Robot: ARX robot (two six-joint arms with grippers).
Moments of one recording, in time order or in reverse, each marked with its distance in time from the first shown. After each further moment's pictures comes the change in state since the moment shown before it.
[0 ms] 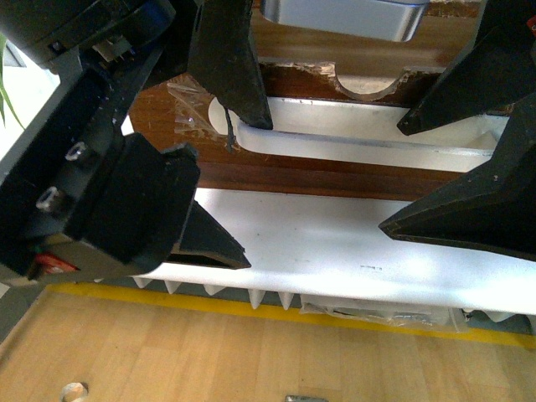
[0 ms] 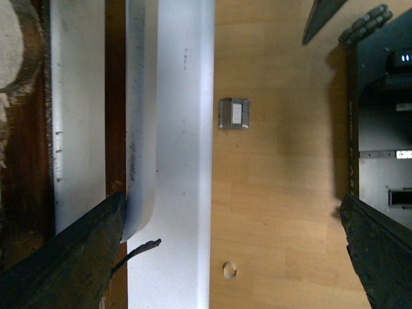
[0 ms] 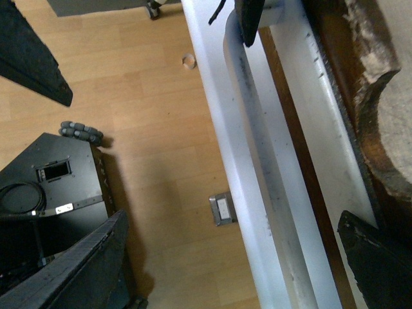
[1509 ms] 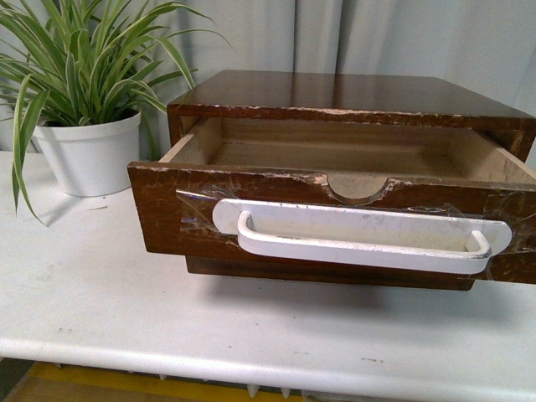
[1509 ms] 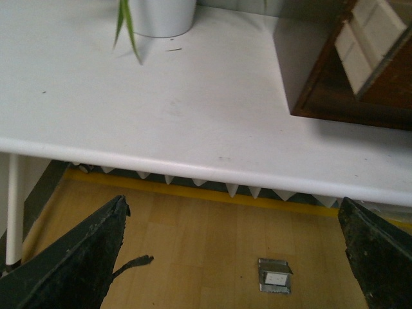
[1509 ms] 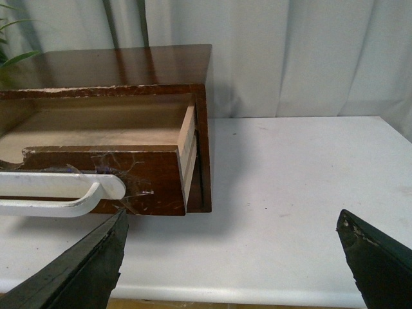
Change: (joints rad) left arm 0.640 -1.344 -1.077 0.468 -0.217 -1.203; right arm -0.171 -1.328 -0.908 0.510 0.665 0.866
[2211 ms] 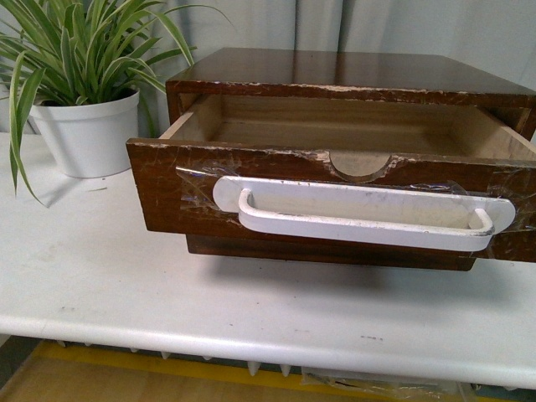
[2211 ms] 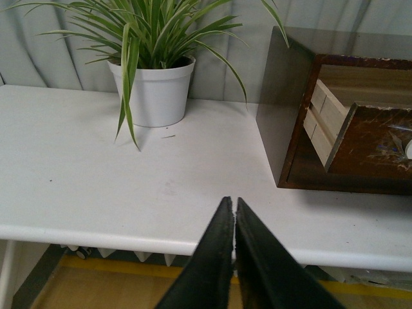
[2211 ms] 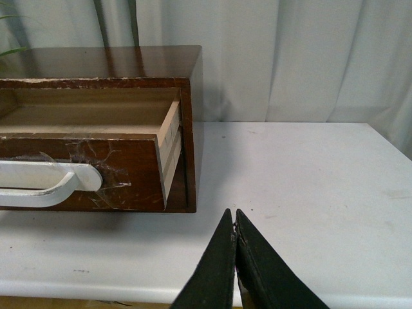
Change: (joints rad) left arm -0.135 -0.196 -0.129 0.231 -0.100 0.045; right arm -0.185 -0.082 -0.095 0.050 -0.159 -0.043
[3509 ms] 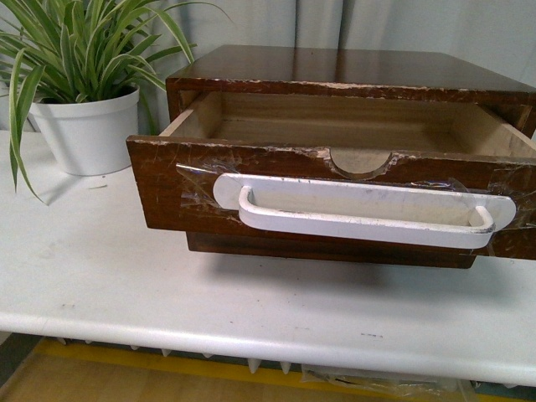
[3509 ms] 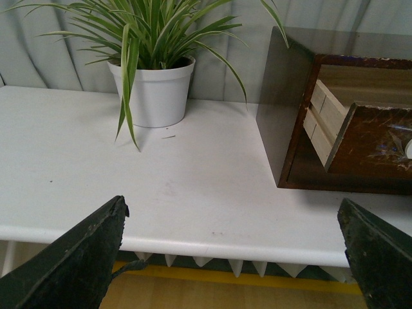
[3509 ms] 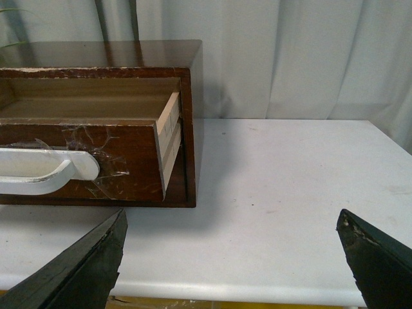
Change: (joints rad) left arm 0.000 -0.001 0.000 0.000 0.000 0.003; right arm -0.001 -0.047 -0.050 0.008 0.000 -0.002
